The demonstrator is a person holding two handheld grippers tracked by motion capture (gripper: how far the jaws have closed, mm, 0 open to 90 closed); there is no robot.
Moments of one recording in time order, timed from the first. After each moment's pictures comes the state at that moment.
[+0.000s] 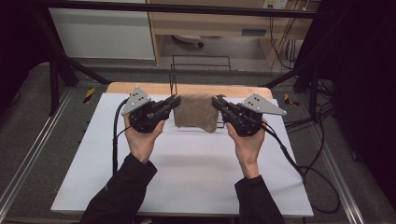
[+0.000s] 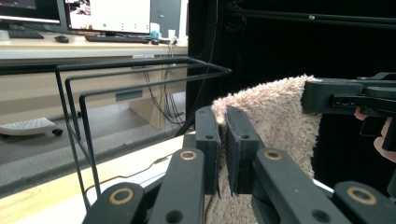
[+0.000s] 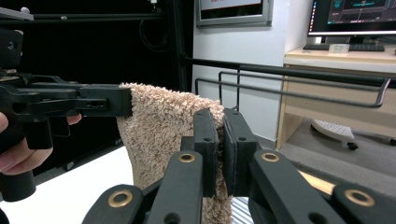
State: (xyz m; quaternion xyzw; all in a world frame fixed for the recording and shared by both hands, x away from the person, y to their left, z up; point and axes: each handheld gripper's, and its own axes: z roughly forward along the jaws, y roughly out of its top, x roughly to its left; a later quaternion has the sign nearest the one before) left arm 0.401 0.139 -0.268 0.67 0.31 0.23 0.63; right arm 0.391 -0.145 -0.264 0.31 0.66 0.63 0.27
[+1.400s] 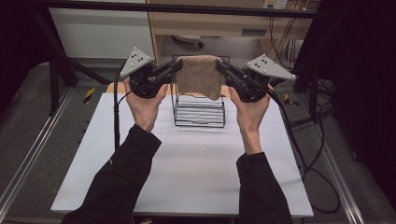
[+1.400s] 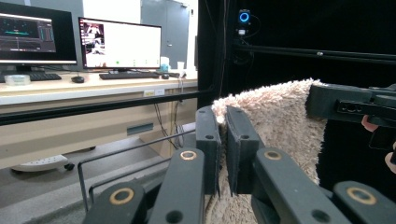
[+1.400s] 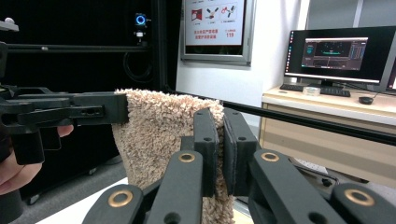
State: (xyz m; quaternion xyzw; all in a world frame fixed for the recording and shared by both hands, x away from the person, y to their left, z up) left arm 0.444 0.129 -0.197 0.64 0.30 0.27 0.66; right arm 0.429 -0.144 -0.193 0.30 0.63 0.64 0.32
